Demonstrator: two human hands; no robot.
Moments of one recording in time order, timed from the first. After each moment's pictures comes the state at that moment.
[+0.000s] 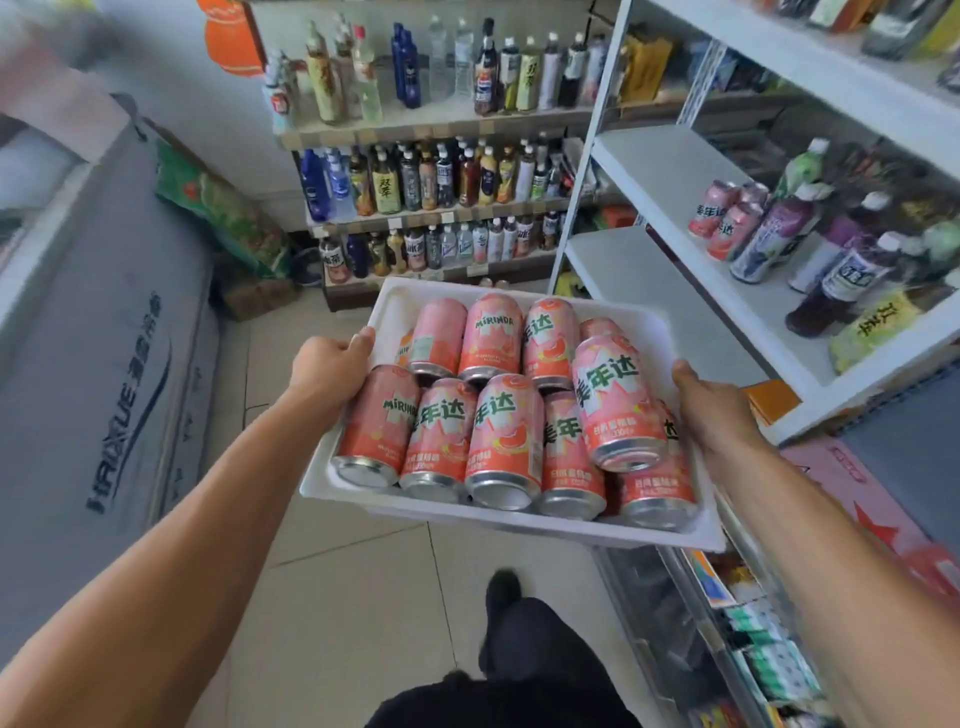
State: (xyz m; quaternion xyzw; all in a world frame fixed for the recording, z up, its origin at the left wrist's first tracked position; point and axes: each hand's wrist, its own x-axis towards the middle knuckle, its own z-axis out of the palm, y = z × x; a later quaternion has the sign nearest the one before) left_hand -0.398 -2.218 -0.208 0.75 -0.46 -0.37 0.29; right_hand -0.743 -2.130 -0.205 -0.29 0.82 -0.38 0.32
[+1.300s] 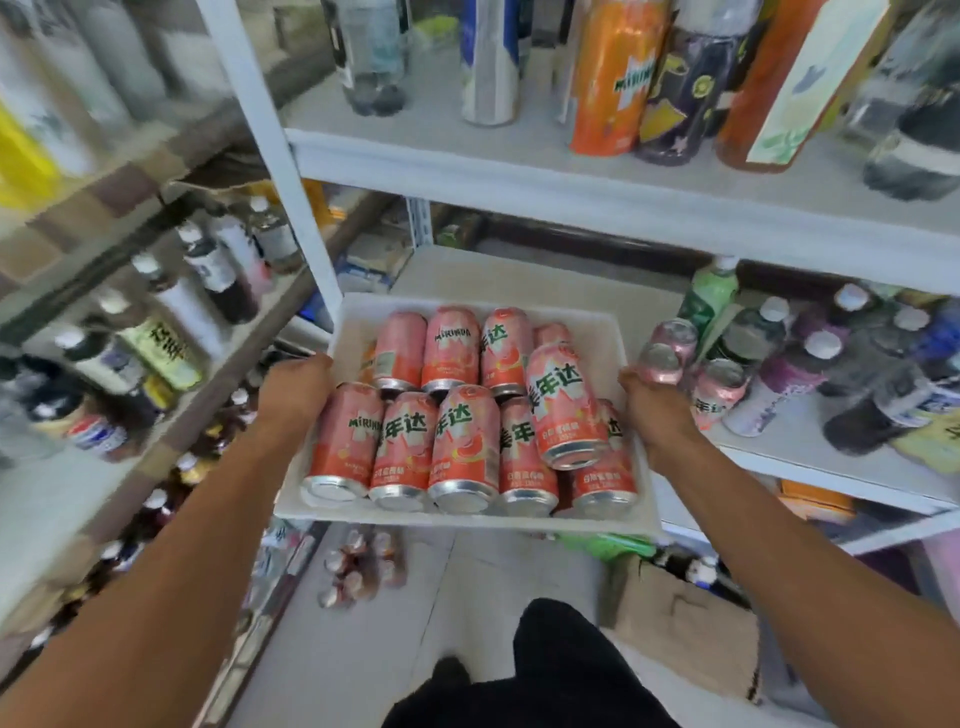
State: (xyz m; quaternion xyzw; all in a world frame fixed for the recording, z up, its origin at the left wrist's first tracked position) left_hand -0.816 -3.098 -0.222 0.47 -0.73 -0.48 0.11; right_hand -0.950 -2.769 -0.234 0.14 0.79 -0.58 0.14
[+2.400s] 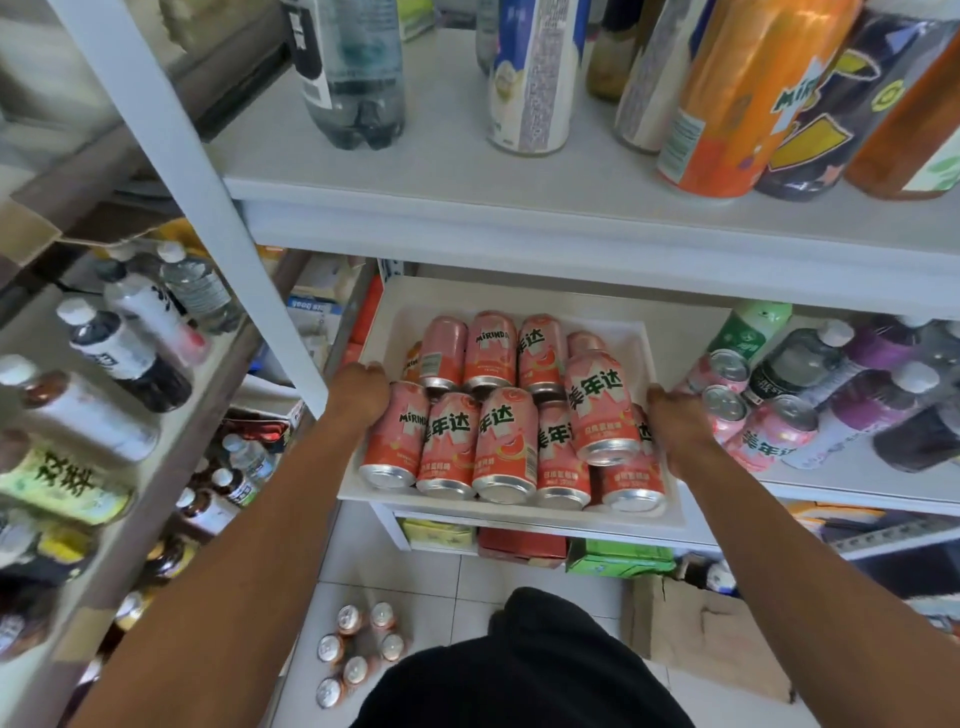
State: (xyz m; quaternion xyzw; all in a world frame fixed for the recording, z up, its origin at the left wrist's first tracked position) left_hand -1.005 -3.182 -0.302 0.36 -0.81 -0.46 -0.04; right_hand -1.057 -2.844 -0.301 0.23 0.85 -0.46 0.09
